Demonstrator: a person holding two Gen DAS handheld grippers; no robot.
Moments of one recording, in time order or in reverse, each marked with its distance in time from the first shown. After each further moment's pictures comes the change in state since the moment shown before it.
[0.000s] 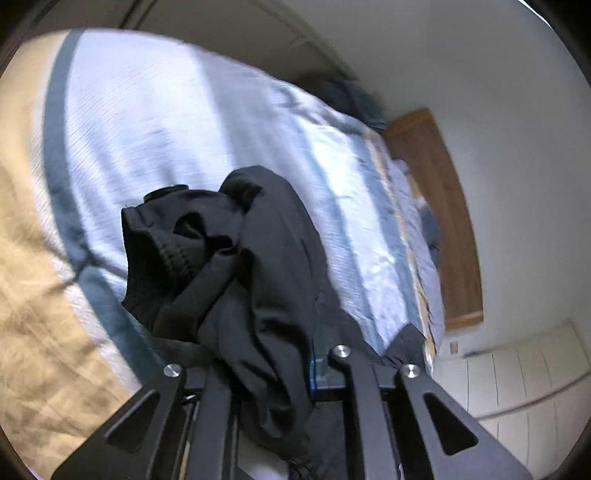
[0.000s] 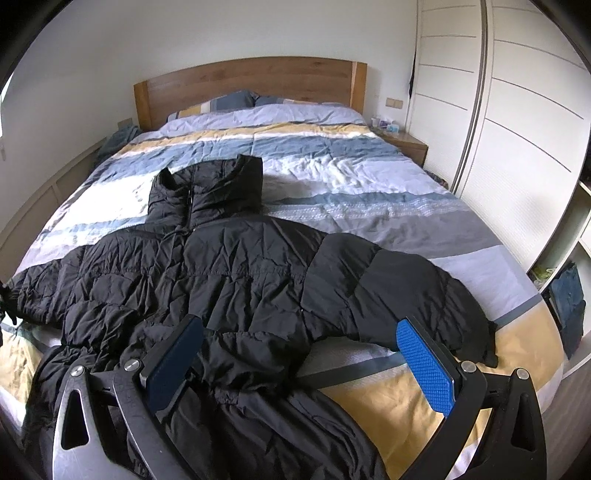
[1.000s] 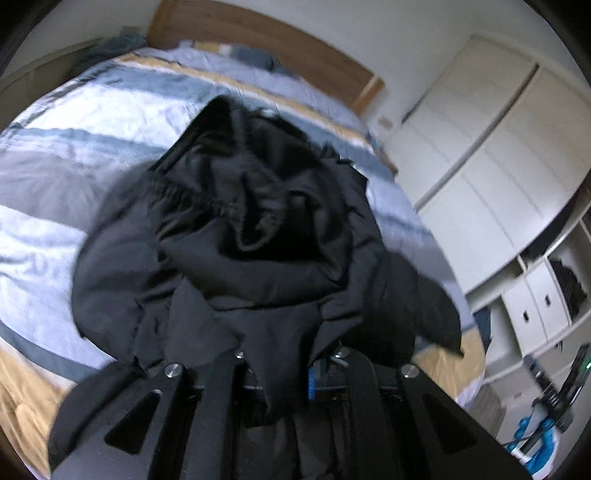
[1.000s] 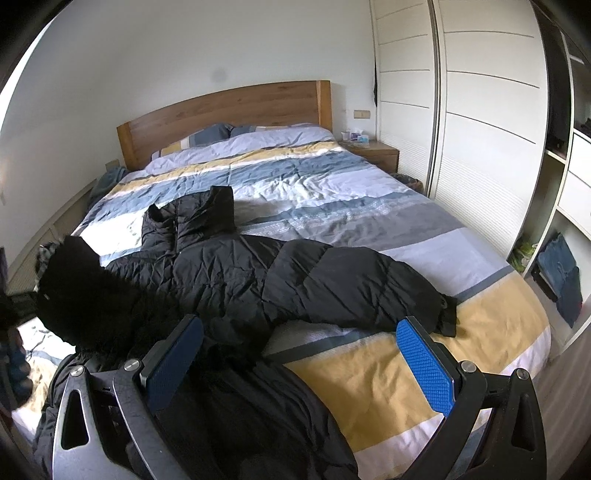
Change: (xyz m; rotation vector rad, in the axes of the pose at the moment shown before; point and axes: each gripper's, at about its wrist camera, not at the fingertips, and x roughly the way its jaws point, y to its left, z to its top) left arm 0.027 -0.216 -0.316 0.865 0.431 -0.130; right arm -0.077 -0.071 -0.040 0.127 -0.082 -0.008
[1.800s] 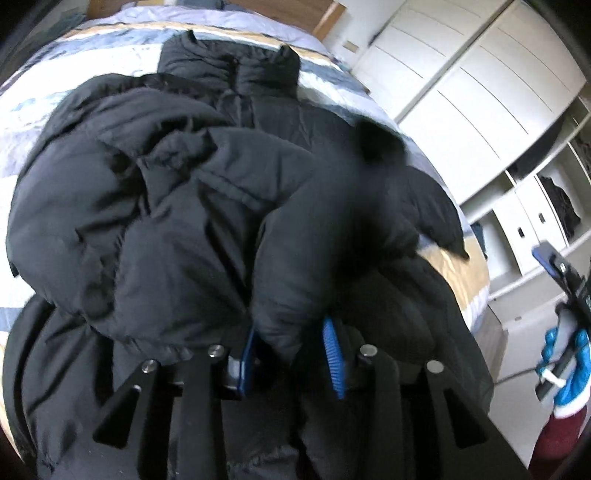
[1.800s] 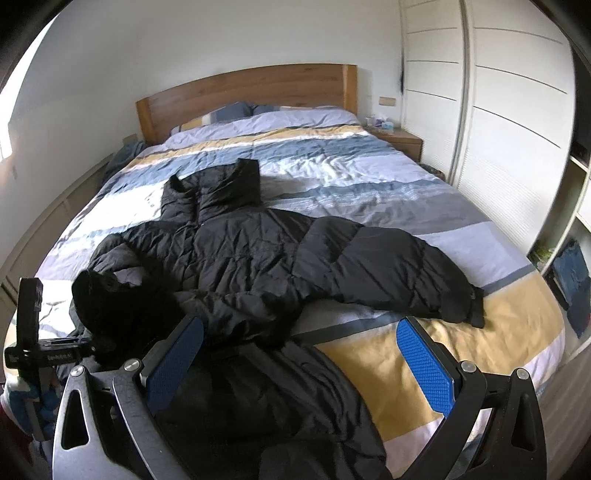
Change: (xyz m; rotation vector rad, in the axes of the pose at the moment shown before) left arm 0.042 -0.020 -0.097 0.158 0.258 -0.076; right arm 0.020 0.041 -0.016 -0.082 0.071 0.068
